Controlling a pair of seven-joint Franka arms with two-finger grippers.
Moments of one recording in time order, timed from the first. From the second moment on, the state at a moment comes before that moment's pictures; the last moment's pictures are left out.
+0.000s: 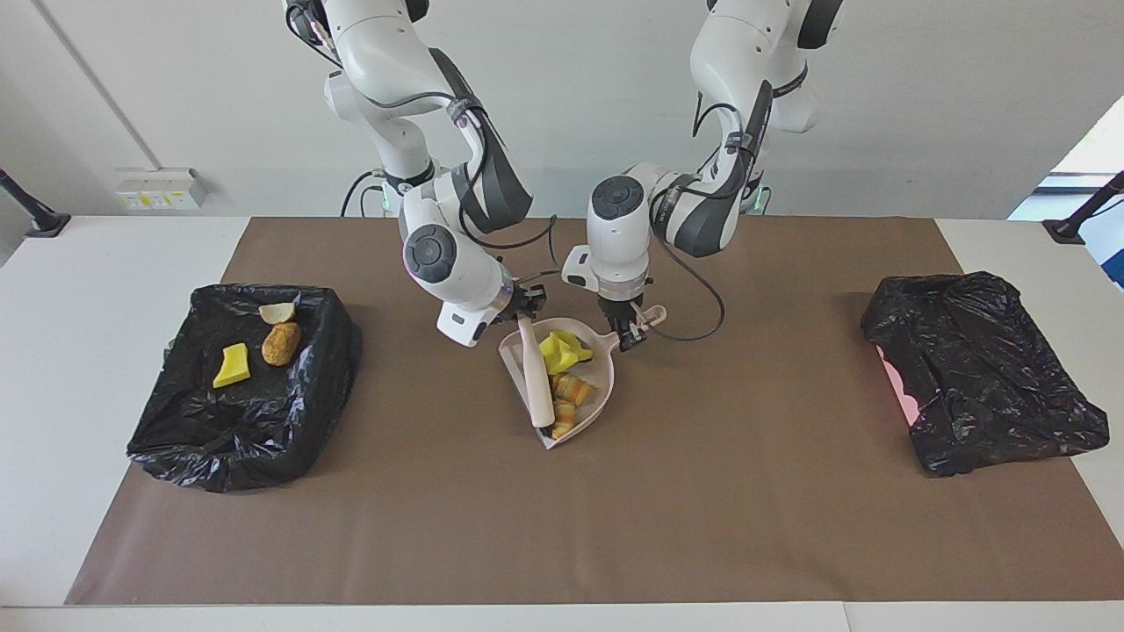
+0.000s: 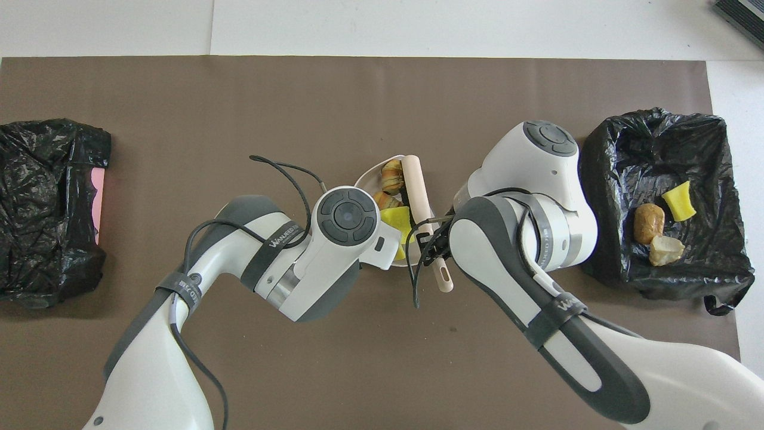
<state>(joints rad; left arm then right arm) -0.61 0.34 -0.06 -1.83 0.14 2.13 0.51 0.17 0.30 0.20 -1.80 0.39 1.81 0.03</state>
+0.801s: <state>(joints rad) -0.48 0.28 -0.05 -1.83 0.14 2.14 0.77 0.22 0.05 0.20 -1.88 0.24 1.59 0.38</state>
